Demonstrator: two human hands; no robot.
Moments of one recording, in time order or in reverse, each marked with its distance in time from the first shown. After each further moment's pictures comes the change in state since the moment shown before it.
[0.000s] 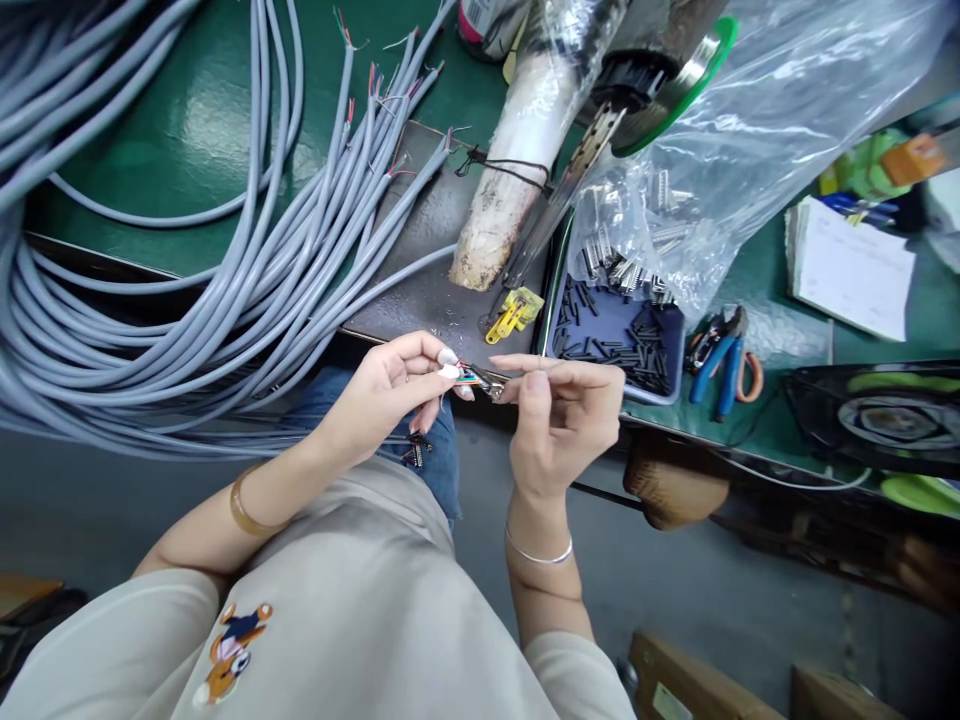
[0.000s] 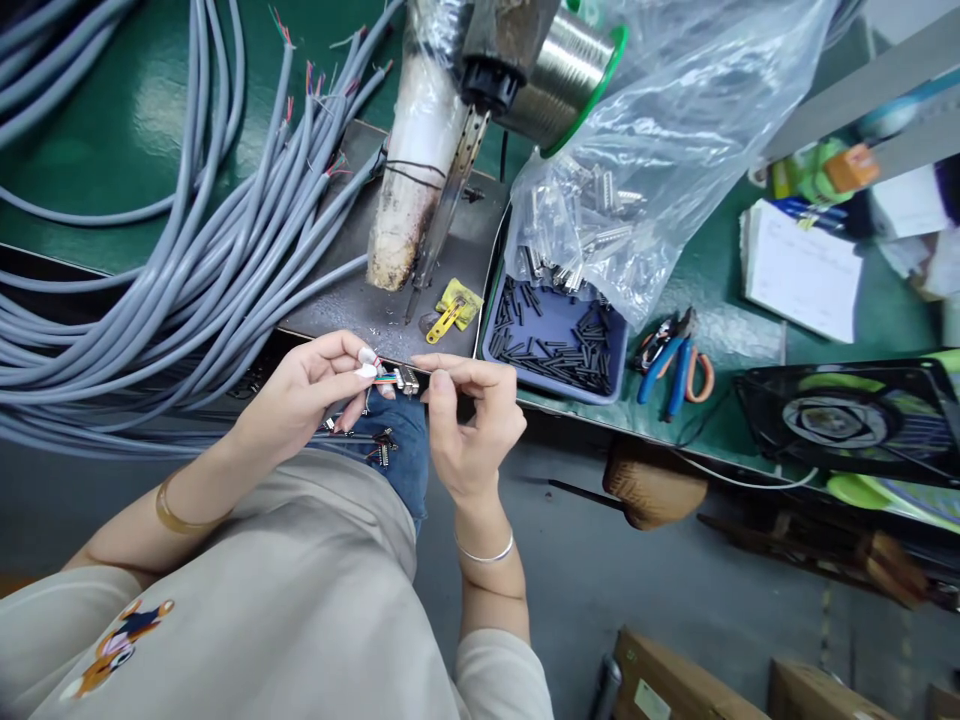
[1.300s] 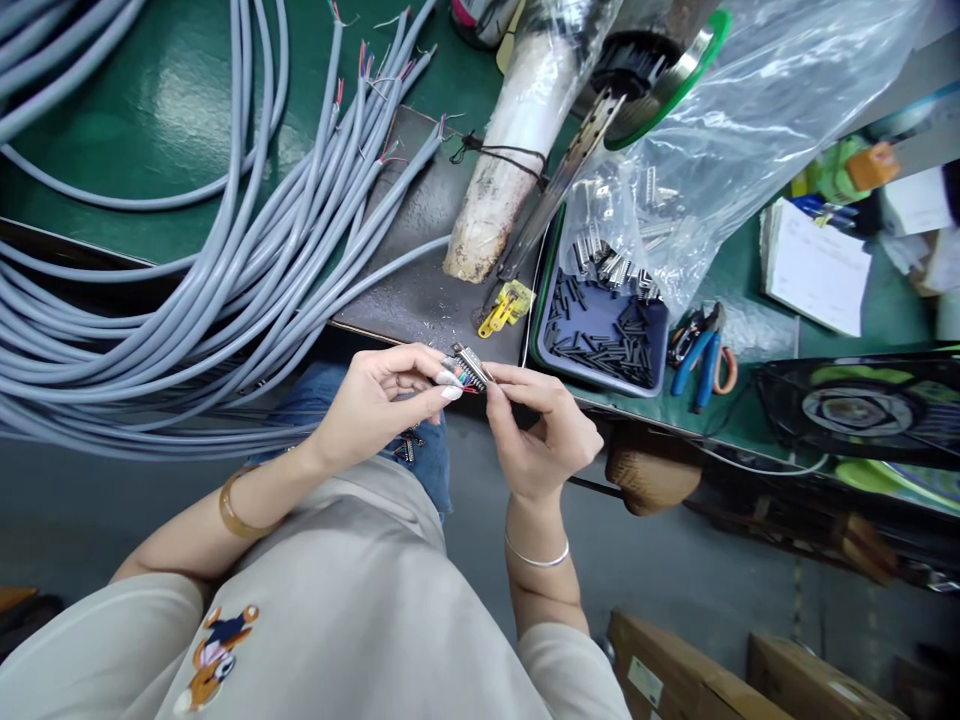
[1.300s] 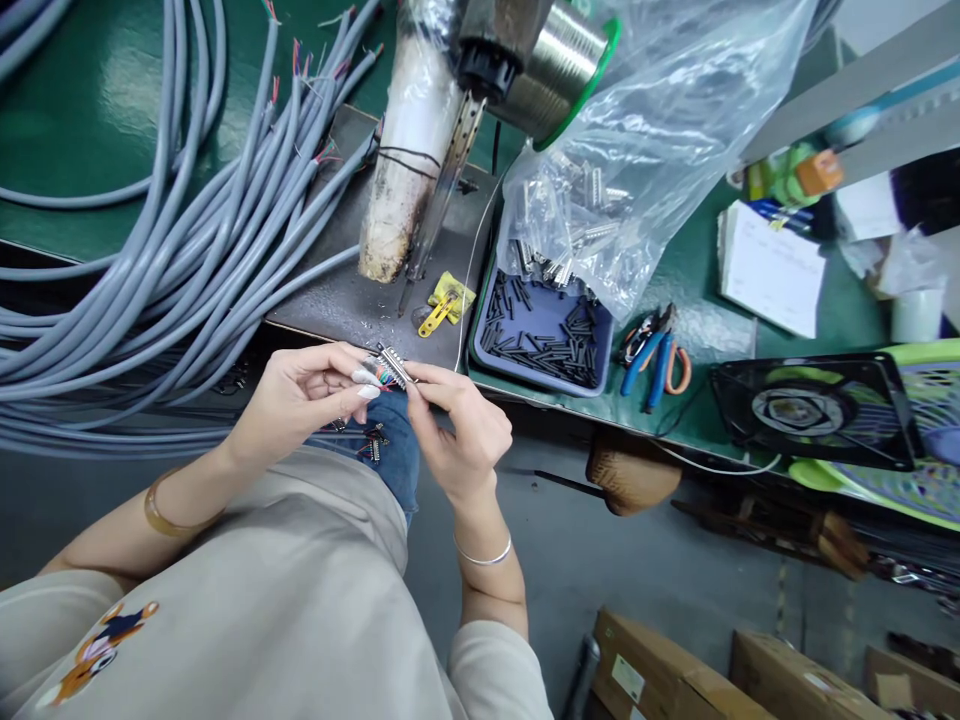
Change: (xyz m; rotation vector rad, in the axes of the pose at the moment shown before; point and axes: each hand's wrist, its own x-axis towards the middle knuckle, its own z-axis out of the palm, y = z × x) left_hand -0.004 -0.011 0.001 0.143 0.038 0.202; right_hand -0.008 0.004 -0.011 -0.263 -0.101 -0.288
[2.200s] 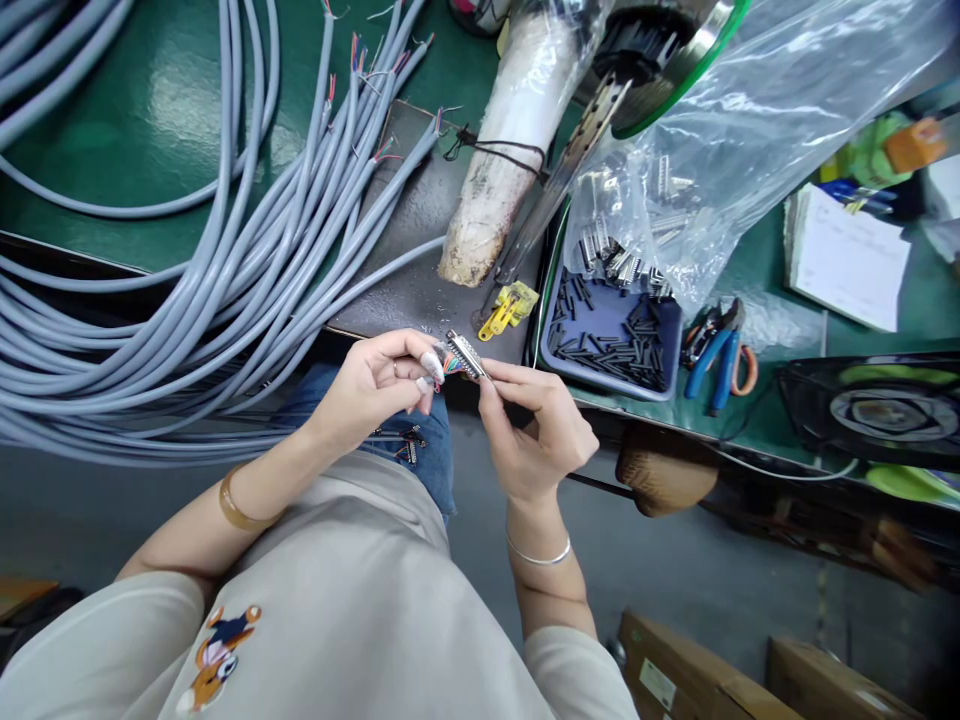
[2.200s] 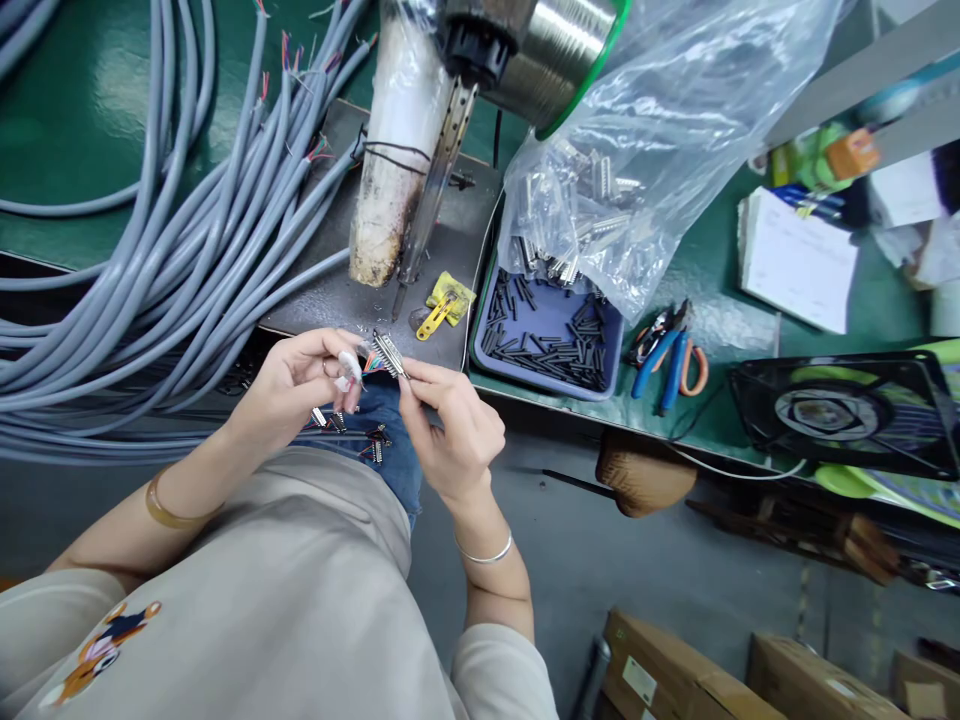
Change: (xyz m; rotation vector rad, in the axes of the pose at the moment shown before) left_hand 0.013 -0.004 -0.011 -0.107 -0.015 -0.047; right_hand 0.007 0.000 0.007 -0.094 0.034 -0.028
